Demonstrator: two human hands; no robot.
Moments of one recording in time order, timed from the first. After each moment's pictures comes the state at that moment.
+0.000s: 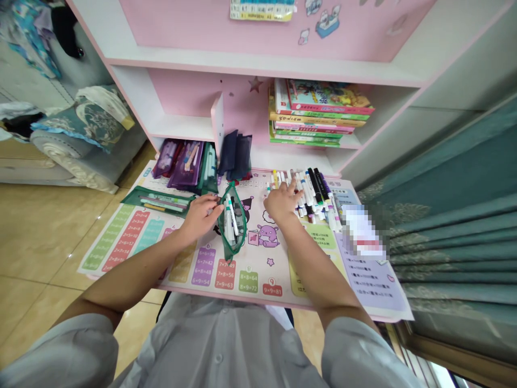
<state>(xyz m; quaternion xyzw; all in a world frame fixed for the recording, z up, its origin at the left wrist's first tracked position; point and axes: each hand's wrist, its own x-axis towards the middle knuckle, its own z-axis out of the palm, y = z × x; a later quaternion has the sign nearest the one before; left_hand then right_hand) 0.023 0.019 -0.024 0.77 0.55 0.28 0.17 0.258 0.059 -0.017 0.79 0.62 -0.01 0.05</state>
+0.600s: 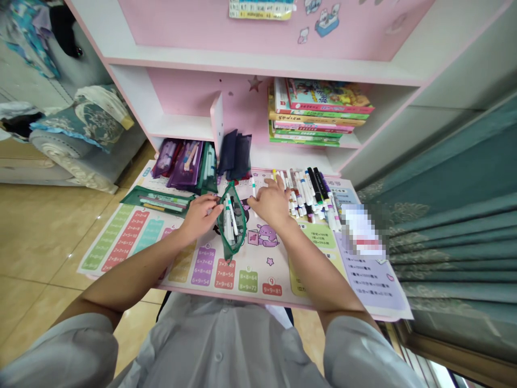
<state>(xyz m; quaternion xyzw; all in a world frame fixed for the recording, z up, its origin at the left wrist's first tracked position) 0.023 0.018 -0.023 0.77 0.54 0.28 0.17 0.238 0.032 0.015 0.71 0.69 -0.08 -0.15</state>
